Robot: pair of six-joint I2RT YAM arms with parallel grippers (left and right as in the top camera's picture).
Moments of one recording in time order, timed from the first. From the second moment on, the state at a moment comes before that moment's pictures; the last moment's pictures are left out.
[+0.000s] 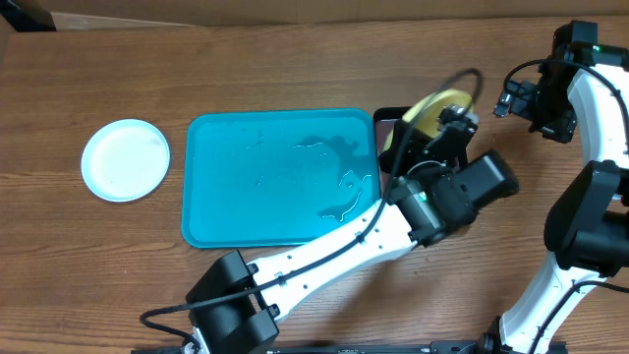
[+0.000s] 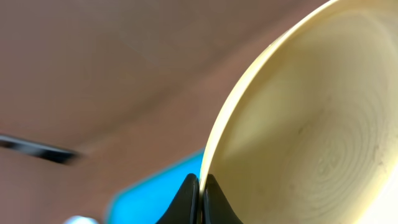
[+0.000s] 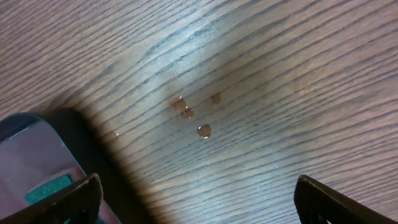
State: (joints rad) left arm -1.07 1.94 1.74 -0.72 -1.02 -0.21; right arm -0.23 2.10 1.84 -1.16 -0.02 0.23
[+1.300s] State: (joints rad) left arm 0.61 1.94 1.74 -1.14 0.09 -0.48; right arm -0.23 2.10 1.84 -1.16 -0.02 0.23
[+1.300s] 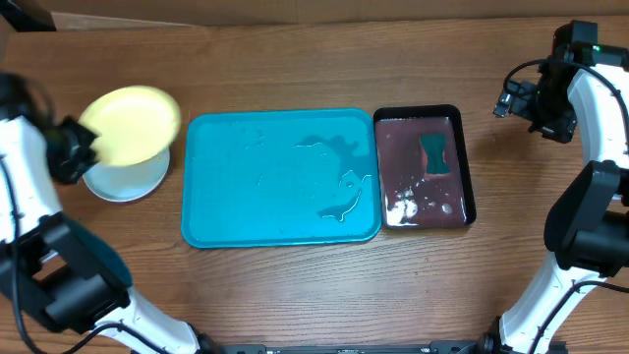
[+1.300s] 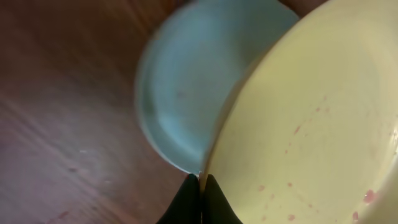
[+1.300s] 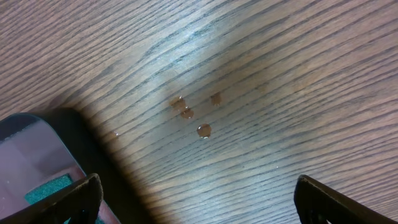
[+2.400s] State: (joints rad) left arm 0.63 1.94 1.54 -0.96 -0.04 -0.50; right arm -0.23 2.10 1.84 -1.16 -0.02 0.23
